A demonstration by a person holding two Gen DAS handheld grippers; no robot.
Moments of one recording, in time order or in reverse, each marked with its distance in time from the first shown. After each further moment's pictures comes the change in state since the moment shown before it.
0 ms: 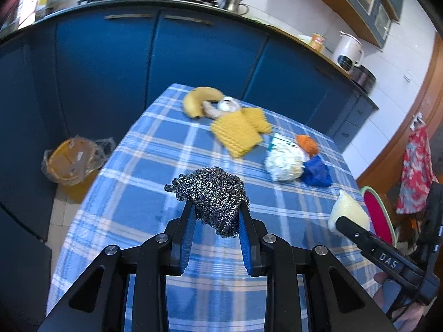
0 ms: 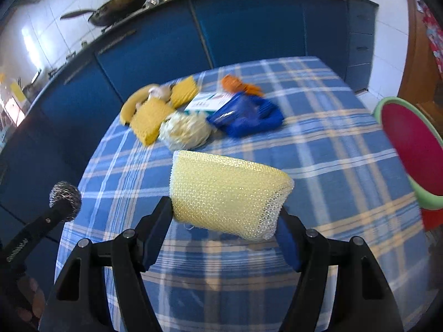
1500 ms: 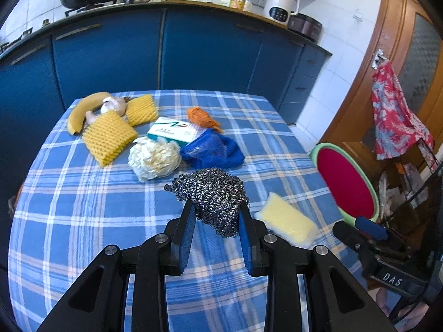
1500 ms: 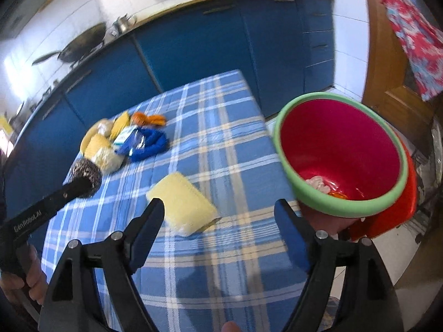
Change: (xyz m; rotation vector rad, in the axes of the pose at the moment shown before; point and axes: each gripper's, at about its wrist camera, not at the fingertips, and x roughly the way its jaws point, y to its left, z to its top) left arm 0.045 -0.158 -0.007 0.266 0.110 -0.107; right arm -0.055 -0.145 -0.002 0.081 -0.048 -0.065
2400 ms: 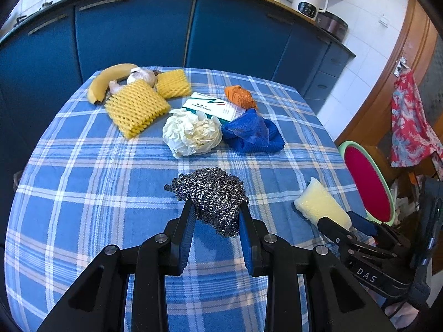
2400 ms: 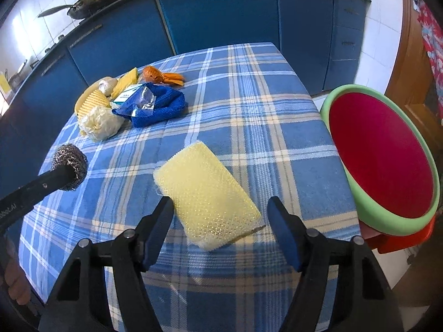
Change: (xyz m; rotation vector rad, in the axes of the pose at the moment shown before) left arm 0.018 0.038 -0.012 -0.091 0.058 0.046; right arm 0.067 0.039 -0.004 -0.141 0.113 -0.016
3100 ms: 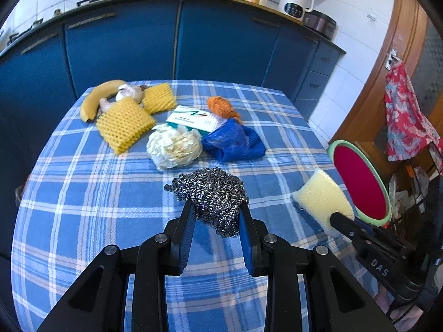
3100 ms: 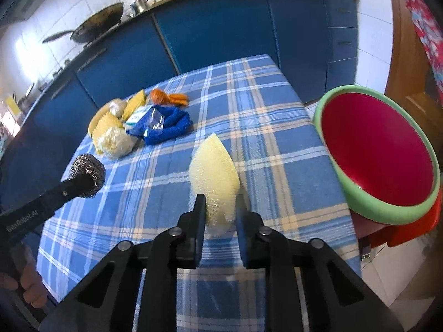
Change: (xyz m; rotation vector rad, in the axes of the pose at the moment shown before) left arm -0.013 -0.026 0.006 0.065 -0.032 0.001; right arm -0.034 -0.016 -0.006 0.093 -0.084 0.078
